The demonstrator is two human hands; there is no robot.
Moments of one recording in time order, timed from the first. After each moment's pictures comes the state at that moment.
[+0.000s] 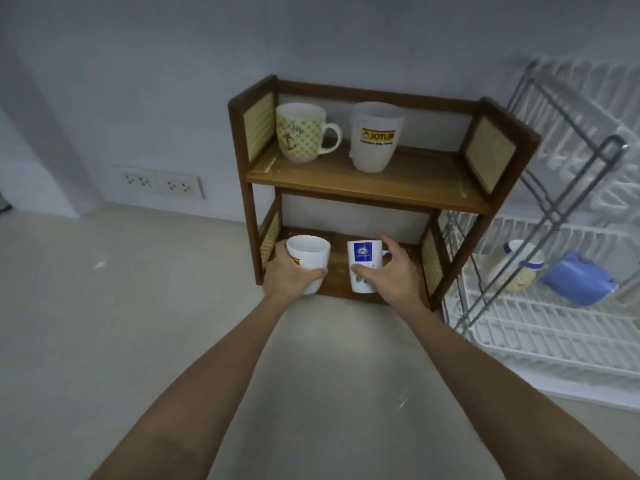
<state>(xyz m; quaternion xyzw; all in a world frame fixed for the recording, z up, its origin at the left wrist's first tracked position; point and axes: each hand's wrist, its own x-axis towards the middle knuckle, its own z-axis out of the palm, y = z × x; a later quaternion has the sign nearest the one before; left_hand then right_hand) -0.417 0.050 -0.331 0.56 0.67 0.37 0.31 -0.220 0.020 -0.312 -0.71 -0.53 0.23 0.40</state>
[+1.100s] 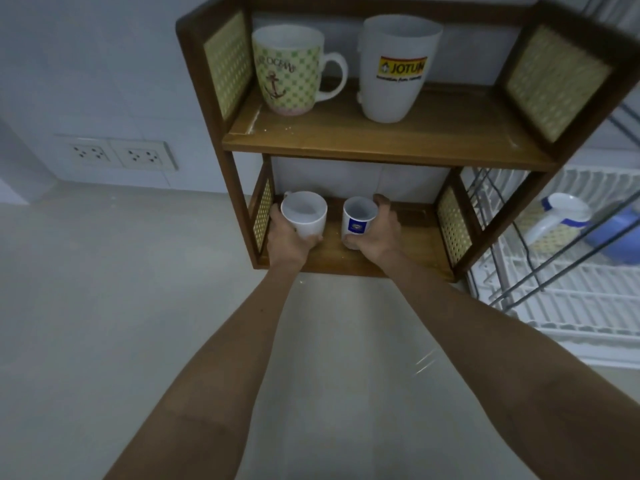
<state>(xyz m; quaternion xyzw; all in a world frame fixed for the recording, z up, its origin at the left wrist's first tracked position) -0.415 0.117 -0.367 0.56 0.67 0.36 0.33 -0.249 0.100 -0.359 -0.77 -0.50 0.22 0.33</state>
